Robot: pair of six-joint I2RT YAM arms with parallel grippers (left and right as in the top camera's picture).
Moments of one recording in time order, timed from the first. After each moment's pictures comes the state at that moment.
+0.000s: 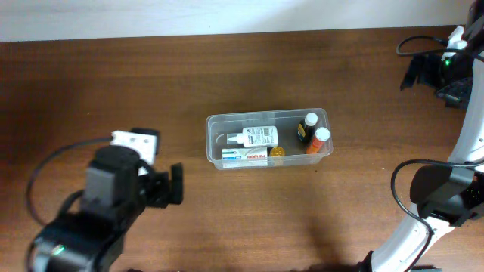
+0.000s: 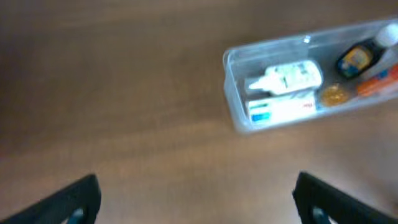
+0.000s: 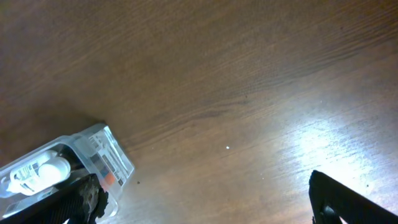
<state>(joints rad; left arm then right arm) -0.35 0.90 1.16 -1.05 -0.12 -0.12 -0.36 2.07 2.38 -1.69 -0.07 0.12</state>
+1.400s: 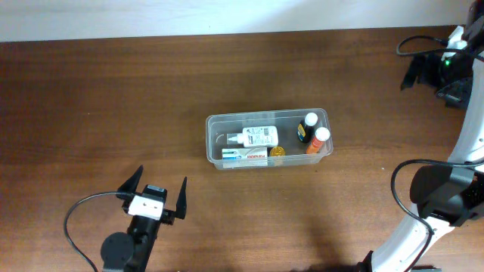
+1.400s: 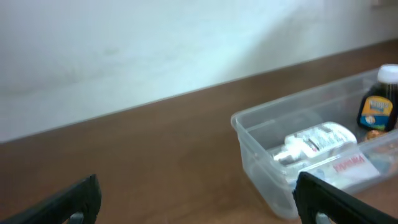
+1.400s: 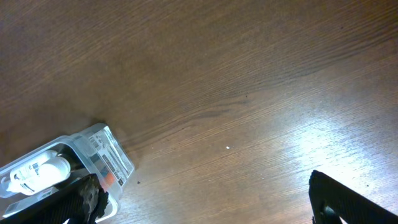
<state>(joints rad) -0.11 0.08 0.06 -0.04 0.15 0.16 -0.36 2.07 2.38 -1.69 -0.07 0.12</state>
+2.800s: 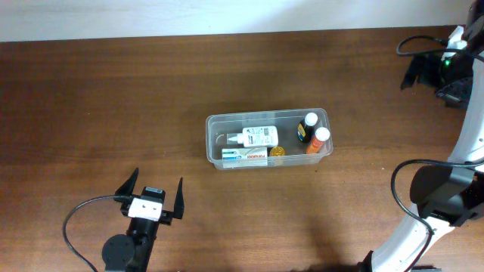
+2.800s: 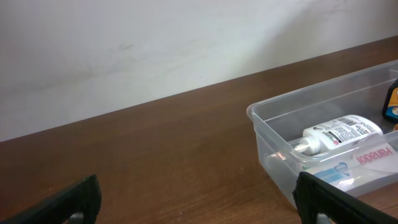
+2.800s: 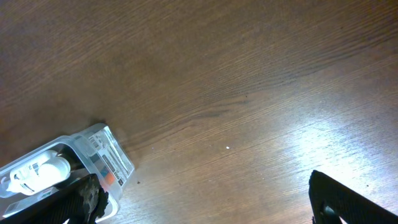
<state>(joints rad) -0.07 0.01 0.01 -0.07 0.12 0.19 -0.36 2.07 2.38 -1.69 -0.07 0.12</state>
